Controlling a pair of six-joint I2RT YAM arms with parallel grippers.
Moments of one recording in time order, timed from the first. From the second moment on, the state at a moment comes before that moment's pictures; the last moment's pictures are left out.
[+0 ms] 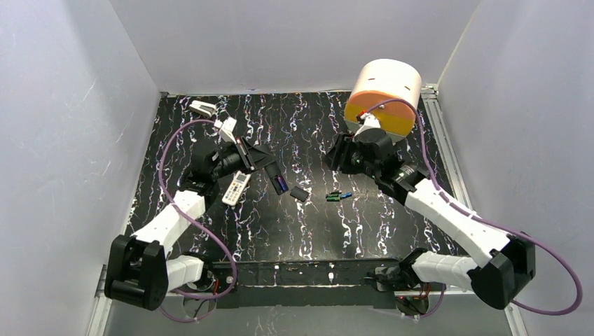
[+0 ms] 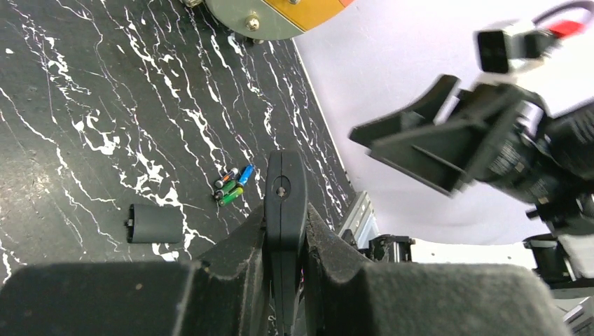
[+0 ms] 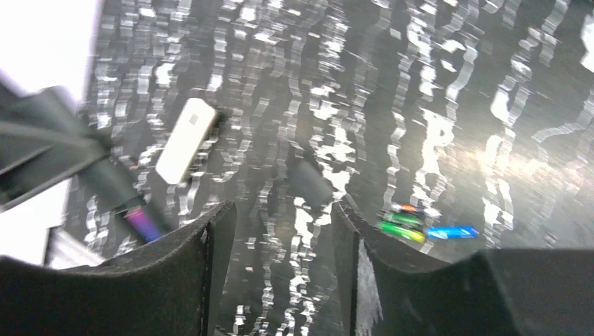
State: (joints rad) left arm -0.26 1.19 0.64 0.37 0.70 -0.87; right arm 0.73 1.13 0.99 -0.32 0.06 0.64
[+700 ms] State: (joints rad) left arm -0.26 1.05 0.61 0.30 0.78 -0.76; right arm 0.67 1.40 0.90 -0.36 -0.04 0.22
